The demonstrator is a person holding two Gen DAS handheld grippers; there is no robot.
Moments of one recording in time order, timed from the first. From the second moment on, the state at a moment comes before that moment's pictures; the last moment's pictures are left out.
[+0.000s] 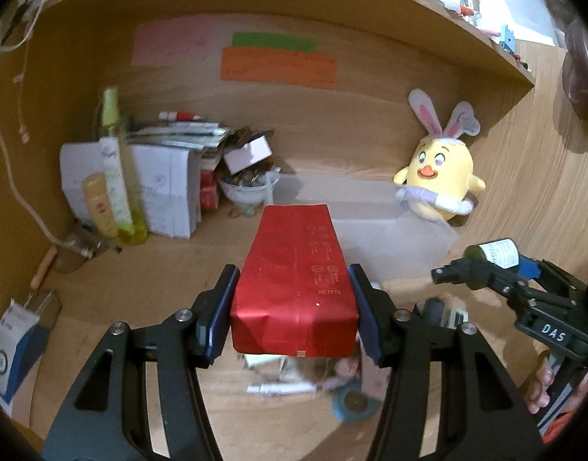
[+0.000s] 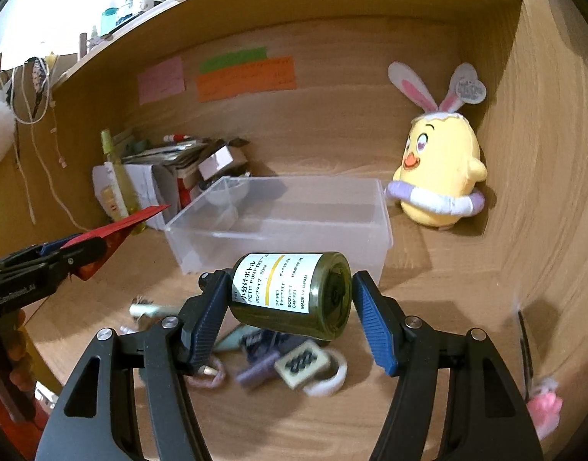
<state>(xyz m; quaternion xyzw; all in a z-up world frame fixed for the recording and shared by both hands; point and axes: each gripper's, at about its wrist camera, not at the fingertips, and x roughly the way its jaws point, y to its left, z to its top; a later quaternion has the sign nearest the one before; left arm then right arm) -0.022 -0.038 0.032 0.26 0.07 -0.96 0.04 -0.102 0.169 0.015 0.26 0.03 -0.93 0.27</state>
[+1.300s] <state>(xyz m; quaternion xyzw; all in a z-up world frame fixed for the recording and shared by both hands) -0.200 -0.026 0.005 0.39 0.04 -0.92 -0.02 -0.258 0.116 -0.003 0.34 0.10 -0.89 0.28</state>
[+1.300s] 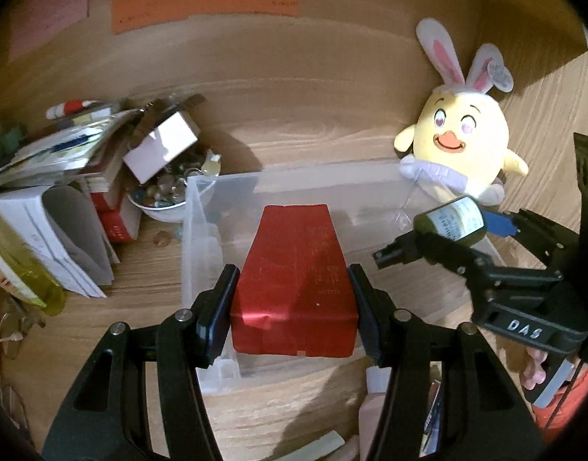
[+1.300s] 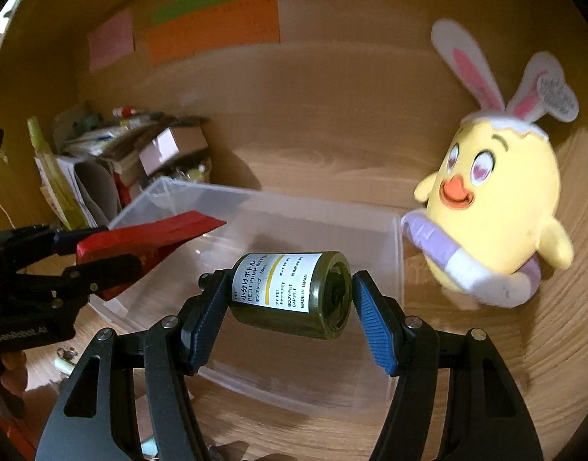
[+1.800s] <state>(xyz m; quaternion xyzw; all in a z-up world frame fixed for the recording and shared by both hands) -0.232 -0.023 -0.017 0.43 0.02 -0.90 -0.03 -0.271 0.098 -0.027 0.37 0.13 -0.88 0.28</state>
